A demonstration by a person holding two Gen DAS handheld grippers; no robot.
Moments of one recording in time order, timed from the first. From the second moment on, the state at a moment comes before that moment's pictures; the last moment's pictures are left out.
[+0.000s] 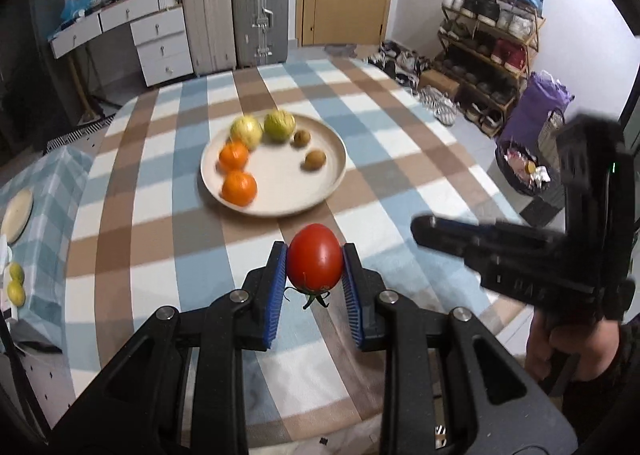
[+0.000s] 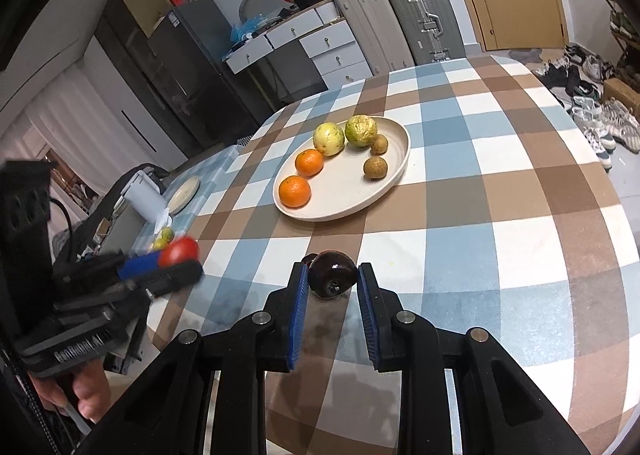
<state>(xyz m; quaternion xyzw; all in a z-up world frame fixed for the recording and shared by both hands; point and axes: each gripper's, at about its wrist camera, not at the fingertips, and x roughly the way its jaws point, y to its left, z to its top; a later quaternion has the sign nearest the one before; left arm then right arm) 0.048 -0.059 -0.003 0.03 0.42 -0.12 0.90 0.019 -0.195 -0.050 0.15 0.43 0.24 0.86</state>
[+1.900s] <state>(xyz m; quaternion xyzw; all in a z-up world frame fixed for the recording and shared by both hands) 0.297 -0.044 -0.079 -0.06 0.50 -0.19 0.84 0.194 -0.142 -0.077 0.11 0.46 0.24 0.85</state>
